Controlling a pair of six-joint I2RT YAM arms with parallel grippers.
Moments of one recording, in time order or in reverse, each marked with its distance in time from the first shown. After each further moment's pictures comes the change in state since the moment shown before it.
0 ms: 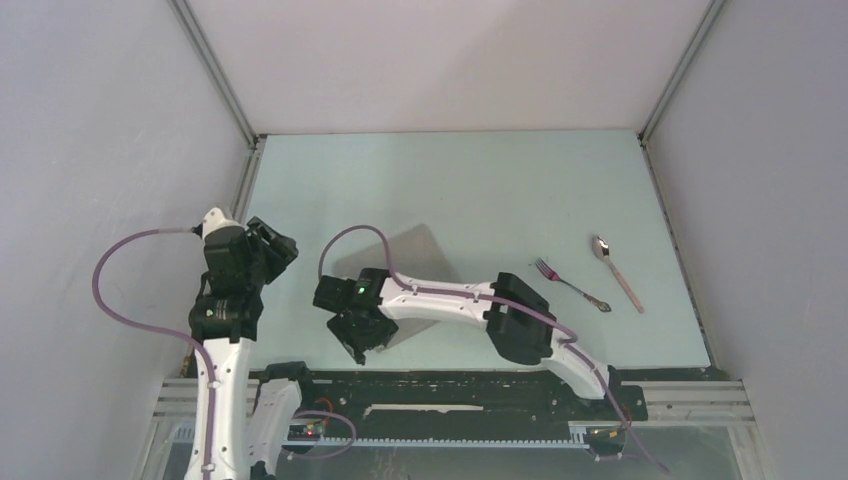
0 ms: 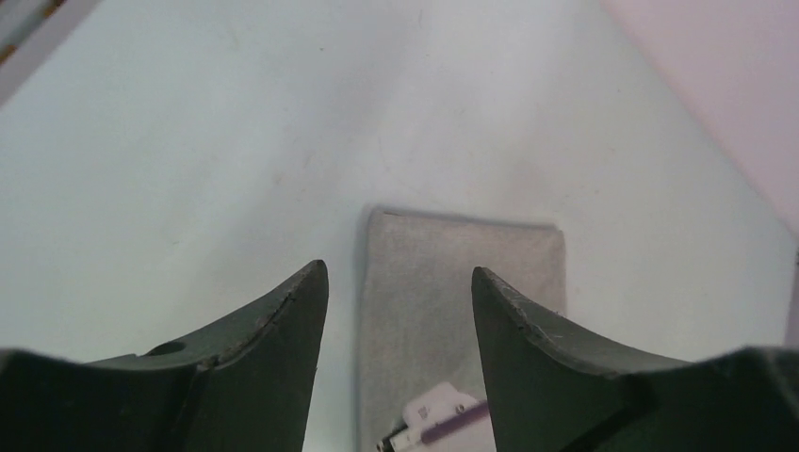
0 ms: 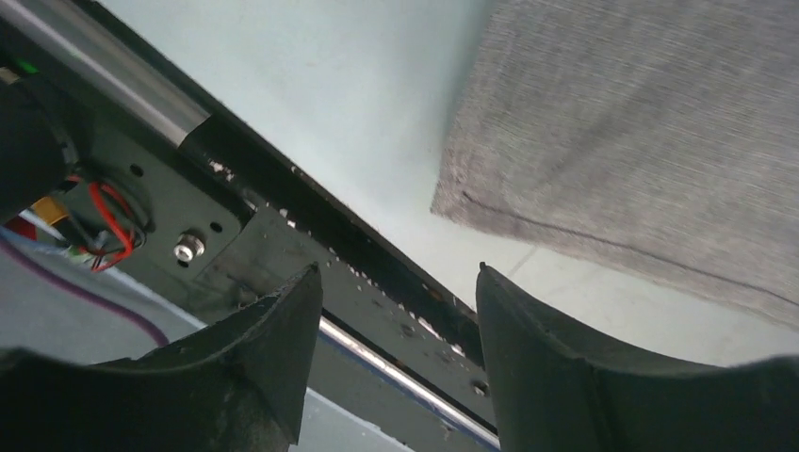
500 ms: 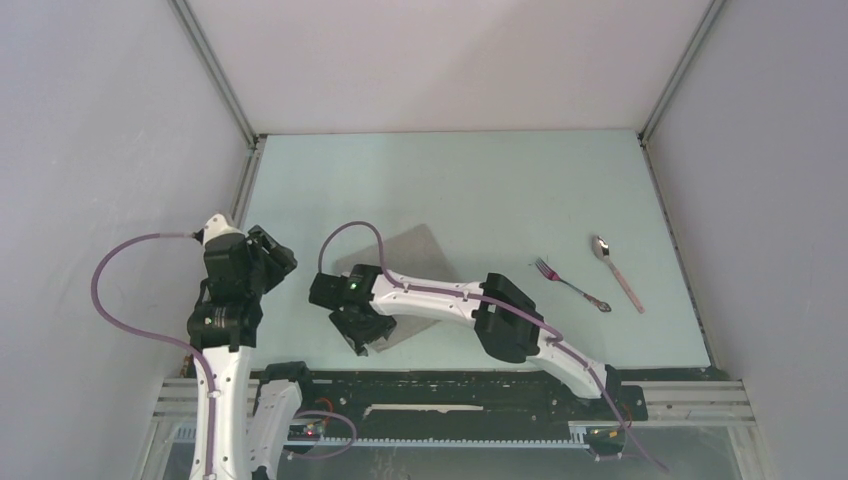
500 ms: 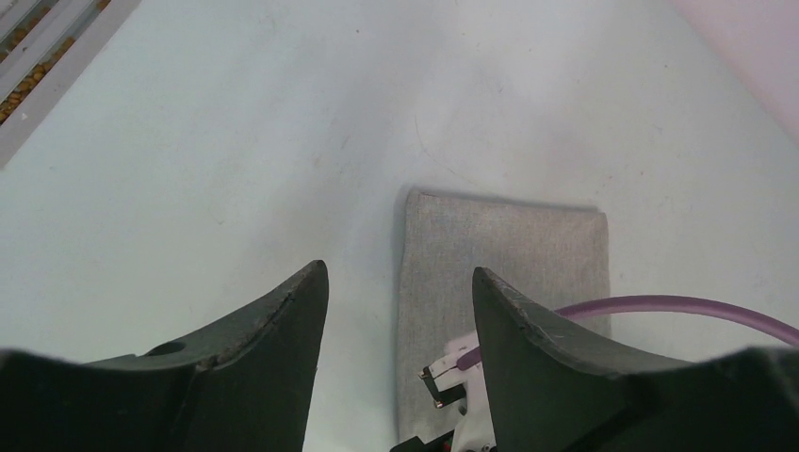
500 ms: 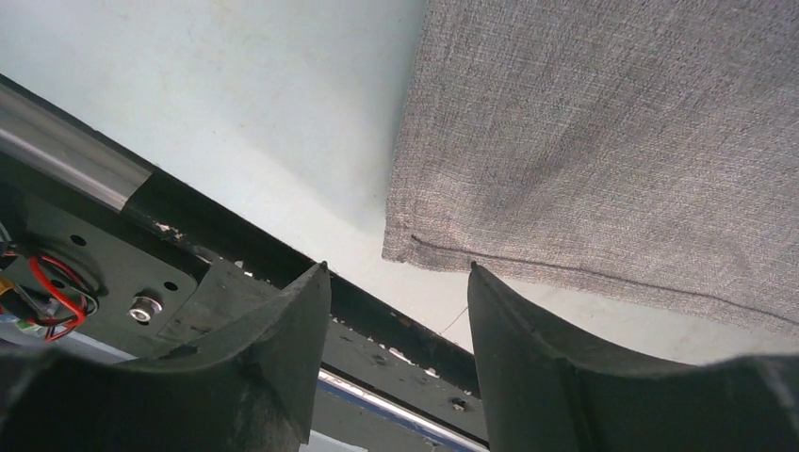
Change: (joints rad) left arm 0.000 -0.045 0.003 -0.097 -0.044 0.072; right arm 0.005 0.142 0.155 -0.111 0.075 0.018
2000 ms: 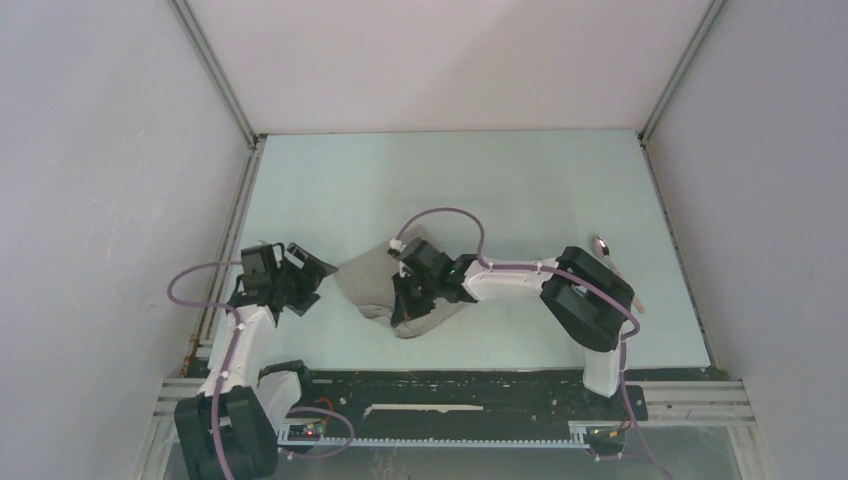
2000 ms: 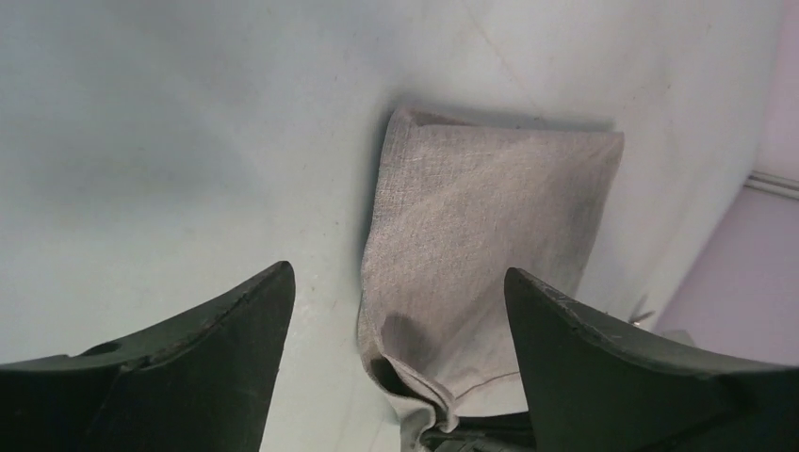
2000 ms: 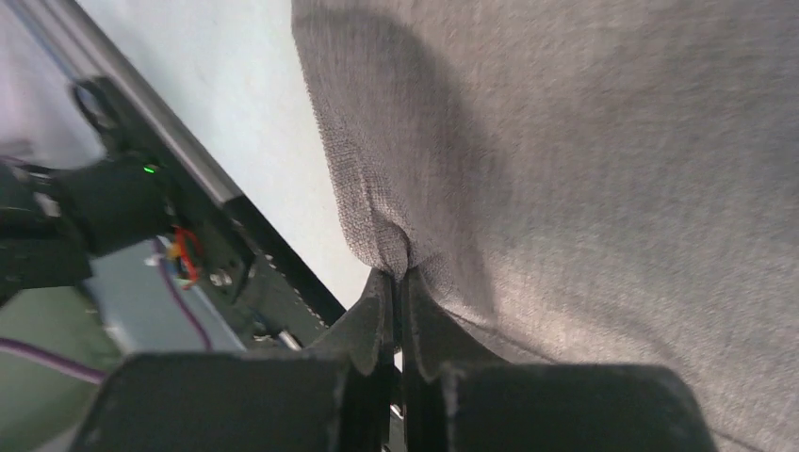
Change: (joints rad) left arm 0.093 0.279 -0.354 0.343 0.378 -0.224; right arm -0.230 -0.488 -0.930 0.891 -0.315 0.091
